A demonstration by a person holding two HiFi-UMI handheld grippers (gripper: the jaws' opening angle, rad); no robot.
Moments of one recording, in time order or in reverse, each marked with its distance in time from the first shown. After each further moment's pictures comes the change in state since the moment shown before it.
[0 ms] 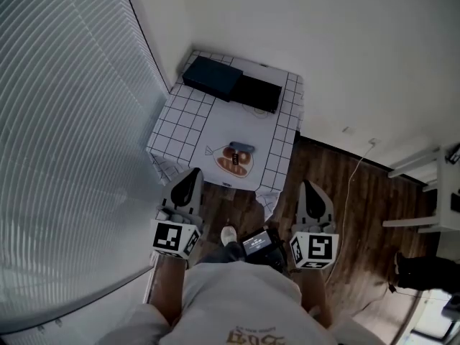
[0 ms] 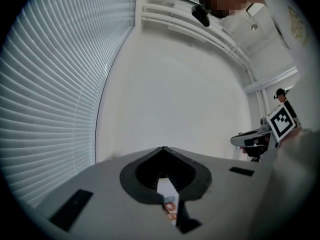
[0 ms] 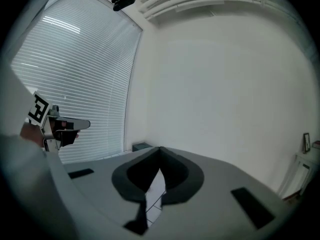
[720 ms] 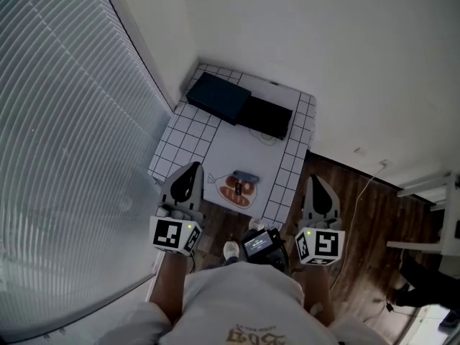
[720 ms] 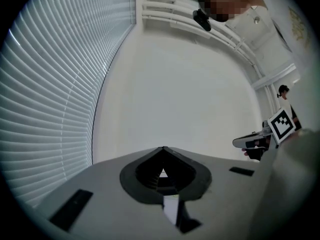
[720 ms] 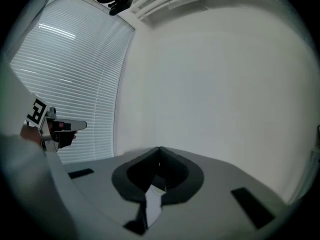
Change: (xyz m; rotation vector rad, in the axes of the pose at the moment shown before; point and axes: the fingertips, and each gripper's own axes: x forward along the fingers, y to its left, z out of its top) left arm 0.114 0.055 0.025 0.019 -0.027 0.073; right arm 0.132 -0.051 0.026 0.042 -0.048 0.034
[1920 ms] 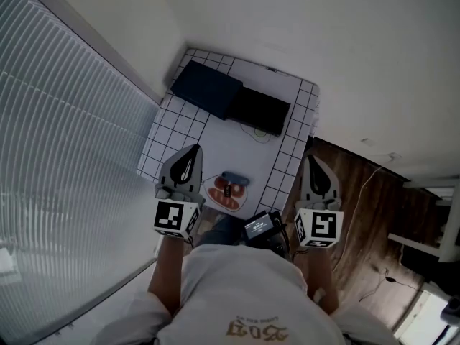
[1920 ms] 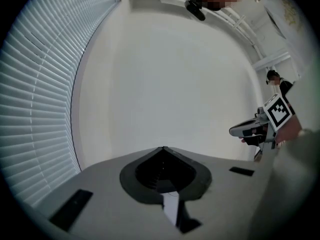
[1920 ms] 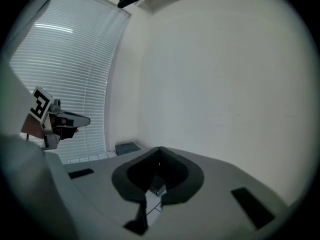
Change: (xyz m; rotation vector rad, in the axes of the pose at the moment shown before) left arm 0.113 -0.001 -0.045 0.097 0.164 -0.006; right arm 0.101 -0.059 -0.037 -0.021 0.101 0.067
